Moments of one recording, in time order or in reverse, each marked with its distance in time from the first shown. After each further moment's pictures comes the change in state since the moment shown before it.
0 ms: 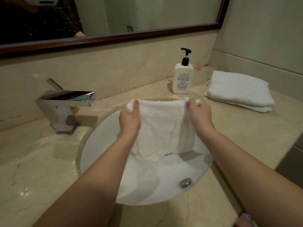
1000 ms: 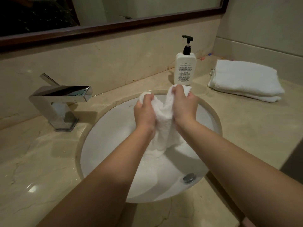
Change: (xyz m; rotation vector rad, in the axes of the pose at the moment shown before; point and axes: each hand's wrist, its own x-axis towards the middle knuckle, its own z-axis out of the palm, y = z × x) left_hand -0.030 0.028 0.032 -0.577 -0.143 -0.285; right_hand -0.032 -0.019 0.047 0.411 -0.036 -0.007
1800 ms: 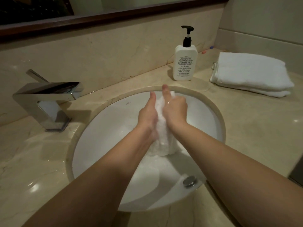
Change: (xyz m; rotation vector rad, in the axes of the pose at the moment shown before) left_hand 0.034 -0.041 -0.002 0.102 -0.192 -0.333; right_hand 0.003 0.026 0.009 -0.357 -0.085 0.017
